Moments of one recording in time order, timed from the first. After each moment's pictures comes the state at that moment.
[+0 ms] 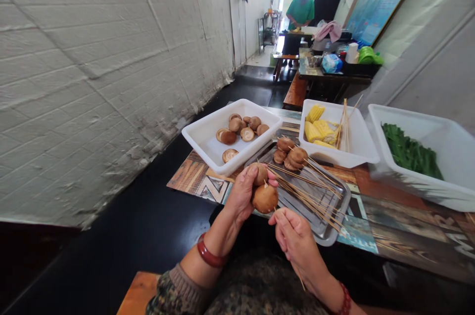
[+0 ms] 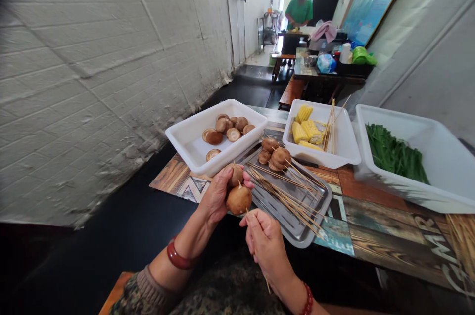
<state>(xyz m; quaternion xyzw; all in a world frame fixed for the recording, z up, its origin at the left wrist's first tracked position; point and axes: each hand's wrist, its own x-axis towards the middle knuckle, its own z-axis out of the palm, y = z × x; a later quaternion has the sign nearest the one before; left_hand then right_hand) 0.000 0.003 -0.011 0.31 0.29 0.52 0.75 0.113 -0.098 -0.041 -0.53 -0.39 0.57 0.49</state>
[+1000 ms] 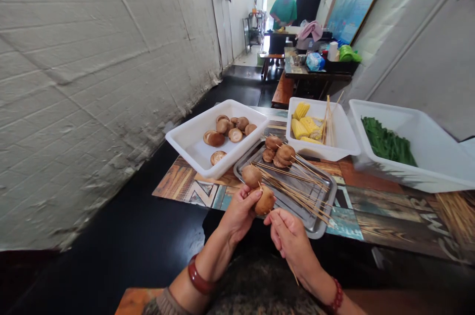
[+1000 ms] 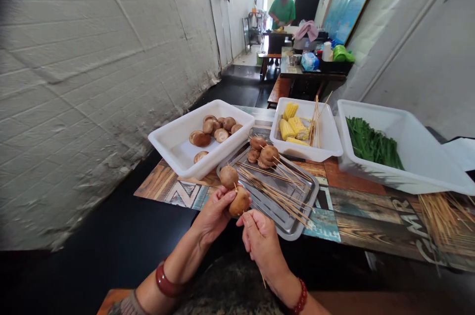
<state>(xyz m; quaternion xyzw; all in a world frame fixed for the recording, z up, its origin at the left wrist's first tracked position) 0.006 -0.022 -0.032 0.26 0.32 0.44 0.80 0.122 -0.099 -0.051 -0.55 -0.39 0.56 0.48</state>
